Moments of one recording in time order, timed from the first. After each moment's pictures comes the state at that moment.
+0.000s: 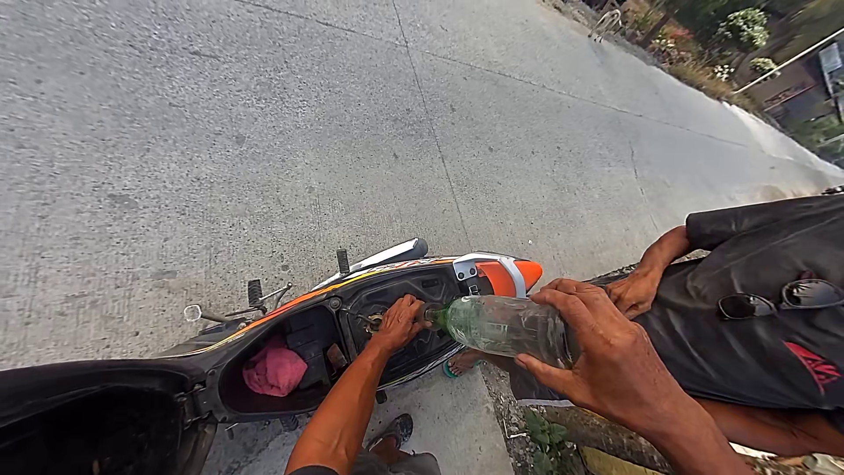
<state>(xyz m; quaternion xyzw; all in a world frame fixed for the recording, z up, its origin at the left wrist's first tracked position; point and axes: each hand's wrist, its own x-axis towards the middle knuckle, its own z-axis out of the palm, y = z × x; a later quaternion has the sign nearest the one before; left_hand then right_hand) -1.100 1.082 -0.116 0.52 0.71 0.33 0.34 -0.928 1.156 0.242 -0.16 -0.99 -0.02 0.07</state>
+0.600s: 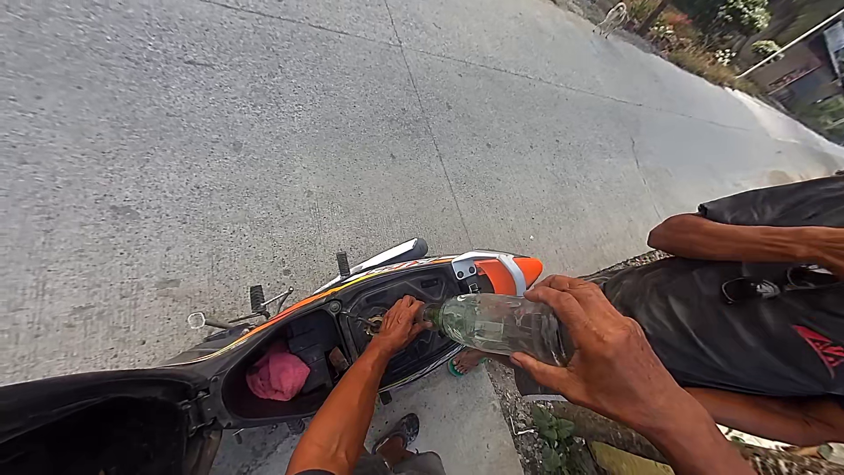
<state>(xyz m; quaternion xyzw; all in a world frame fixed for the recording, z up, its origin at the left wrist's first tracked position) -1.100 1.081 -0.112 0.52 0.71 0.33 0.34 -0.927 1.156 0.240 -0.16 -0.99 0.00 0.07</state>
